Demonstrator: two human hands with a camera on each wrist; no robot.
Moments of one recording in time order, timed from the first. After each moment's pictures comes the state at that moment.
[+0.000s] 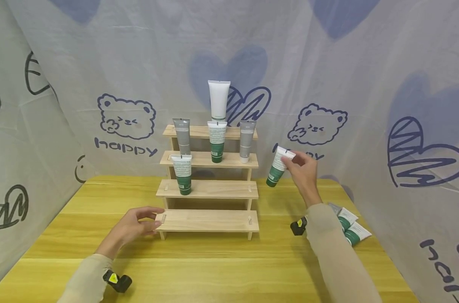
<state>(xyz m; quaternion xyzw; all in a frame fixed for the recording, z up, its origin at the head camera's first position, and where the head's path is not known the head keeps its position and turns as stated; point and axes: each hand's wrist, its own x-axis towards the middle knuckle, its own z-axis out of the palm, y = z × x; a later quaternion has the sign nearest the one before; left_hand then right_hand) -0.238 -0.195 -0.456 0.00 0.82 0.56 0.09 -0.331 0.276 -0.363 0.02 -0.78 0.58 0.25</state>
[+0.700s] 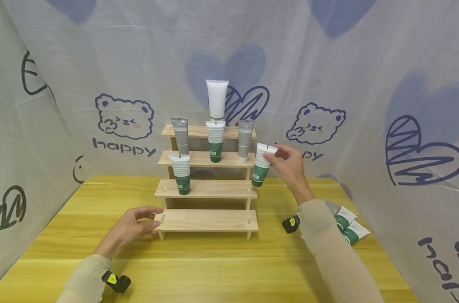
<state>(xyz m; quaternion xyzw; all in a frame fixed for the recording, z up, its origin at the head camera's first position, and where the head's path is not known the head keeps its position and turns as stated) -0.239 -0.195 -0.457 0.01 0.82 0.57 0.09 -0.313 0.236 -0.328 0.10 -0.81 0.54 0.20</state>
